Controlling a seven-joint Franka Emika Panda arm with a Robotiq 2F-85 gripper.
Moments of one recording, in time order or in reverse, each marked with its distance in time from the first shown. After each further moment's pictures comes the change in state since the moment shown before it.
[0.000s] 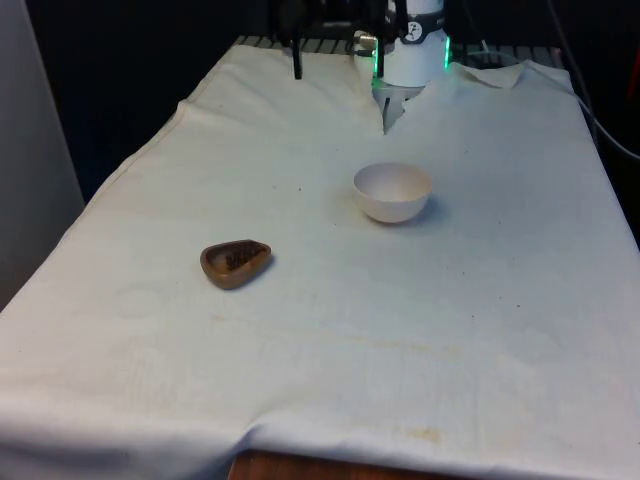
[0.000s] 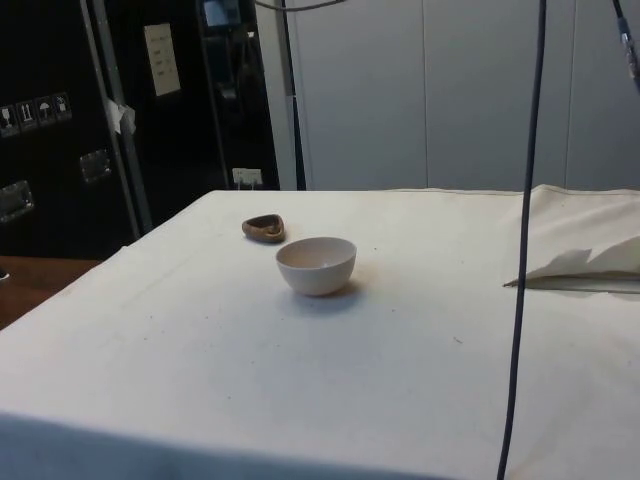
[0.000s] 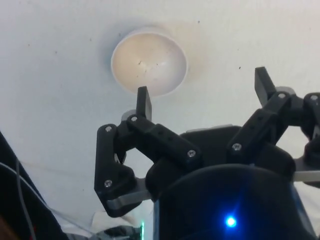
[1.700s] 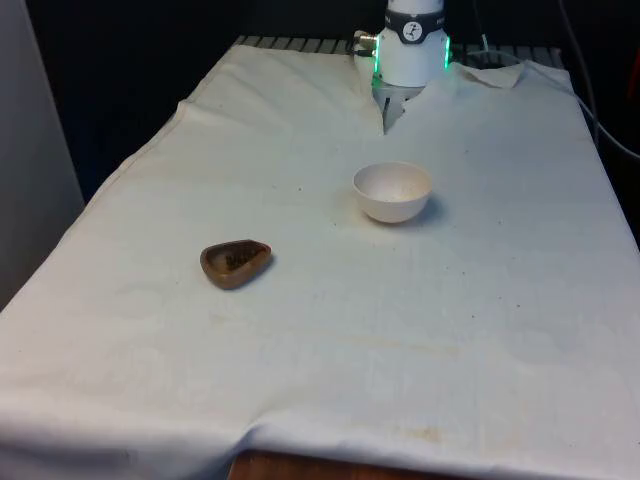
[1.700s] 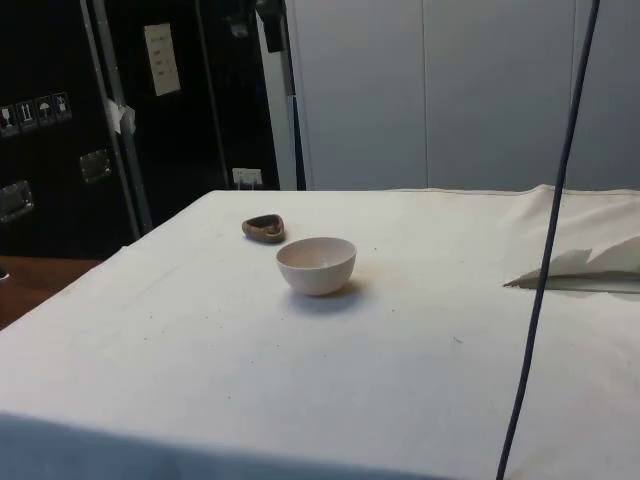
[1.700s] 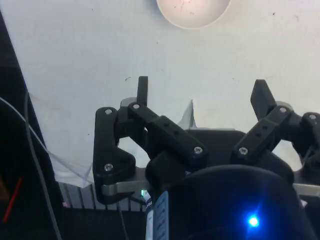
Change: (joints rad) arm 0.015 -0.262 0.115 -0.136 -0.027 -0.150 0.236
